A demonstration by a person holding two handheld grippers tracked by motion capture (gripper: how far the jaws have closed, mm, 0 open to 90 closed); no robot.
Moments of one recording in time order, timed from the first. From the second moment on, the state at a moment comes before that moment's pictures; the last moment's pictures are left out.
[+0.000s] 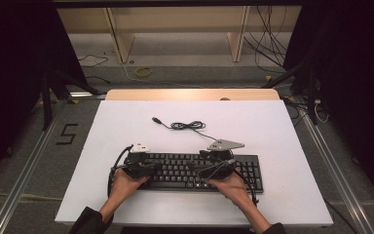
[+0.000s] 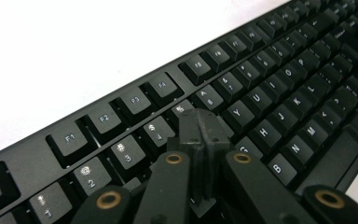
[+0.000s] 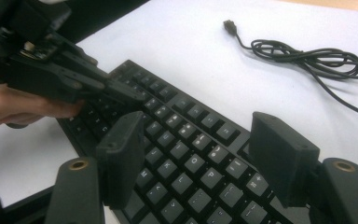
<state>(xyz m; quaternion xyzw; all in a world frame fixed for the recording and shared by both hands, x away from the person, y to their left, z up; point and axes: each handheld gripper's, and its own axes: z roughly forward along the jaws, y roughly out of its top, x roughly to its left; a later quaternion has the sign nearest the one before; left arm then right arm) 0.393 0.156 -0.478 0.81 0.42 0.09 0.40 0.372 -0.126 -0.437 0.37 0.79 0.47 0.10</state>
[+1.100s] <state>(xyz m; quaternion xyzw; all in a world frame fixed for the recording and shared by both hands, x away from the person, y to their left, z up) 0.366 0.189 -0.457 0.76 0.41 0.08 0.50 0.383 -0.108 -0.455 0.35 0.82 0.44 0.10</state>
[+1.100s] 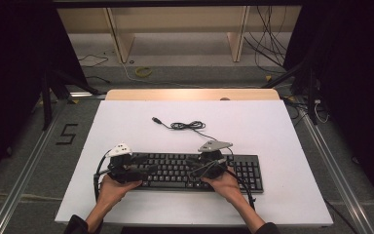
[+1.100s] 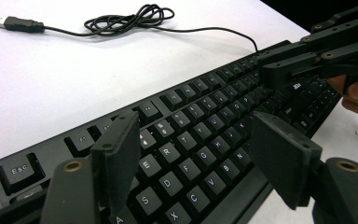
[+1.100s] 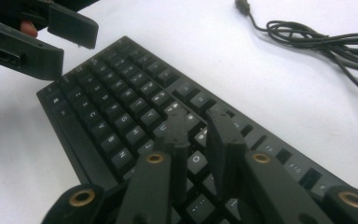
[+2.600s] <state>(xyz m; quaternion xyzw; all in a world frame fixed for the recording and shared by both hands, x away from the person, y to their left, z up) 0.352 0.199 -0.463 0.76 0.40 0.09 0.50 0.391 -0.096 -0.468 0.36 0.84 0.40 0.10</state>
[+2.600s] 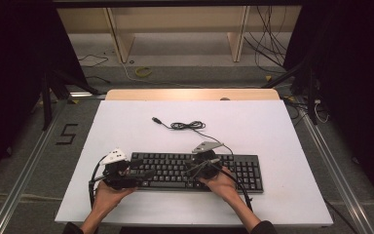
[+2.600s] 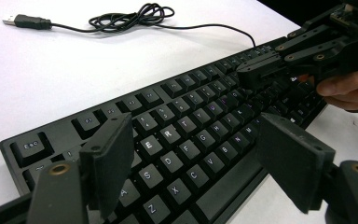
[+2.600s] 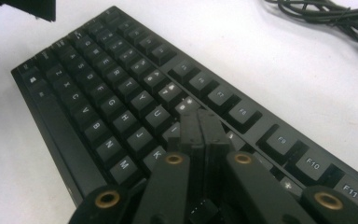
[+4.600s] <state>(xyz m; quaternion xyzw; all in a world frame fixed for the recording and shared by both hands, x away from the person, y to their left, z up) 0.356 0.201 -0.467 0.77 0.41 0.09 0.49 0.382 -0.112 -0.449 0.37 0.81 0.44 0.08</state>
